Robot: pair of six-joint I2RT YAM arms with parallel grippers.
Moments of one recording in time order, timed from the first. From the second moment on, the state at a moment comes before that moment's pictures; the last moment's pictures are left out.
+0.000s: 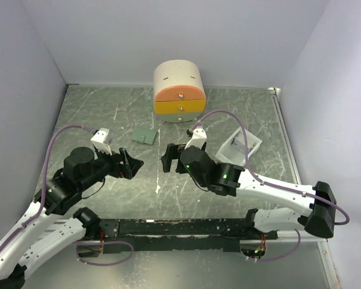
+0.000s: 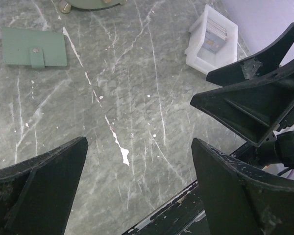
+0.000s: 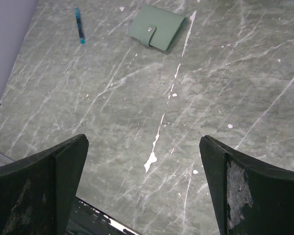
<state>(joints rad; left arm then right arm) -0.66 0.58 0.77 -0.52 0.00 -0.46 1.15 1.18 0.93 -0.26 0.56 0.71</state>
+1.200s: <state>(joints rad) -0.66 0.14 0.78 -0.66 -0.24 -0.51 1.09 1.95 1.46 -0.16 0.63 0.58</state>
